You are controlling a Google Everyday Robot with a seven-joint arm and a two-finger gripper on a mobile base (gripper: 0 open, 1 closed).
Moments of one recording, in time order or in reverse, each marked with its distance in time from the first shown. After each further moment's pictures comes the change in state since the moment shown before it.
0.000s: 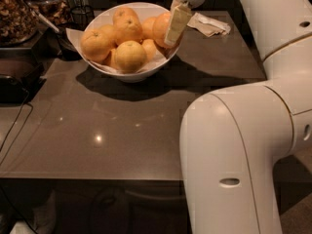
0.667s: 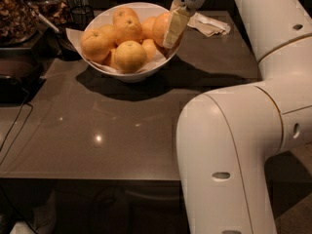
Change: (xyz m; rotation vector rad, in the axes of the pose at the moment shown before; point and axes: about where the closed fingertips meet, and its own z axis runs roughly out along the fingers) arm 0.004 -0.003 0.012 -0.019 -0.008 0.019
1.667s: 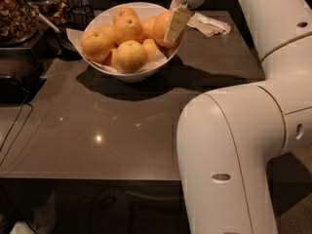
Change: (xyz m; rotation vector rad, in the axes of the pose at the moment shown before) arm -0.004 -0.004 -0.009 0.028 -0.012 -0.052
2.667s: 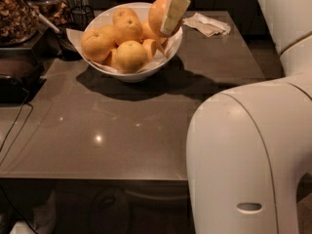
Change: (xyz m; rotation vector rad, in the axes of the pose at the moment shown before) arm -0.032 0.003 -0.038 0.090 -0.043 -0.058
